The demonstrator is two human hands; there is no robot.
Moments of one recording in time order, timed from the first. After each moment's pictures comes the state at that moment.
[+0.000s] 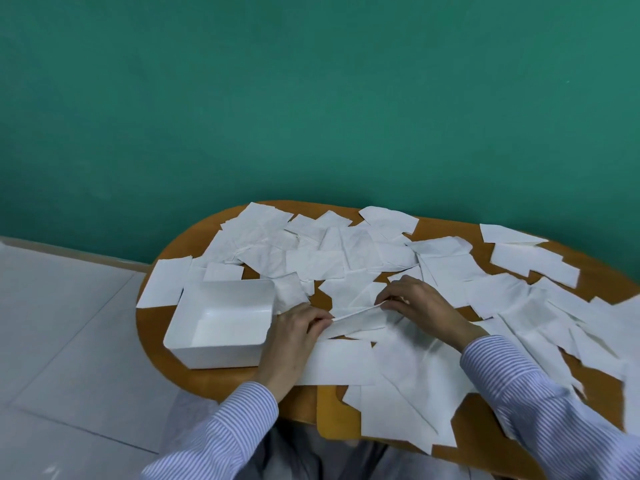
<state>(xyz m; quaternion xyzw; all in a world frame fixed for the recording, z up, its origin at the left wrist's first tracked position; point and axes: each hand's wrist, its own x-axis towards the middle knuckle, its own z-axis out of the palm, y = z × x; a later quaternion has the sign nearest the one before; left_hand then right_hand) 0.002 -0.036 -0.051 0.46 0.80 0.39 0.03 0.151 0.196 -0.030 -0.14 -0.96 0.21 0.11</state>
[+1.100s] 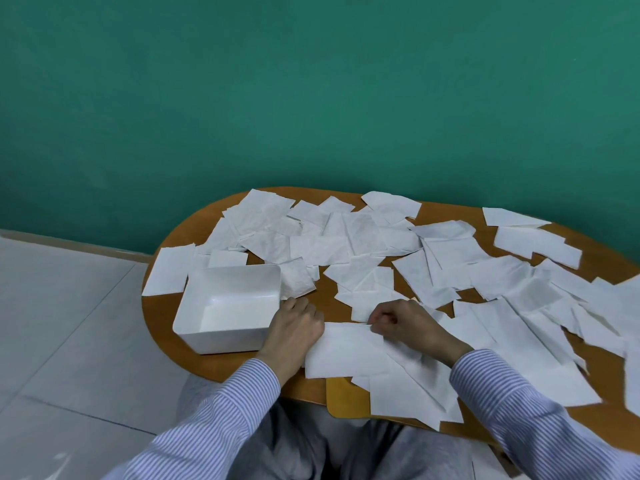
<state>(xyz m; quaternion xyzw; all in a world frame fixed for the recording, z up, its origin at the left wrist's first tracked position) -0.006 -0.047 -0.052 0.60 0.78 -0.11 -0.11 0.151 0.137 -0.055 -0.25 -0.91 0.34 0.01</state>
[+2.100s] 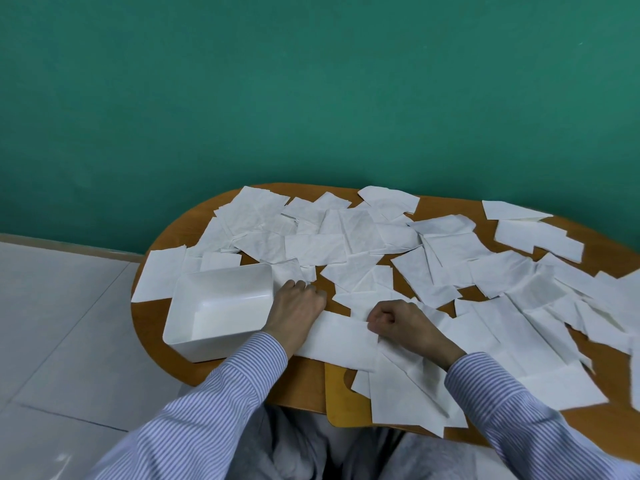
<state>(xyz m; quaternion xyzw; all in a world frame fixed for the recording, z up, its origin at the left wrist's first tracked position) -0.031 -0.005 -0.043 0.57 0.80 -0.15 -0.07 0.140 0.138 -0.070 -0.32 -0.87 0.38 0.02</state>
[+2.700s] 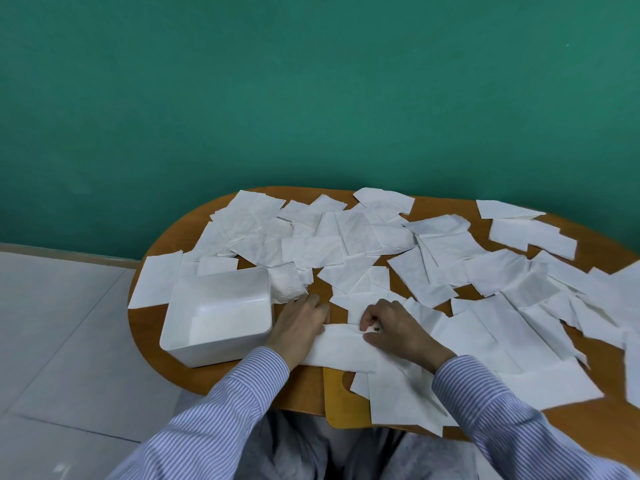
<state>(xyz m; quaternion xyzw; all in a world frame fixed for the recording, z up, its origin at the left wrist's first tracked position) -0.041 -0.004 -0.083 0.63 0.77 0.06 0.08 0.136 0.134 -0.086 -0.26 -0.93 0.26 0.01</state>
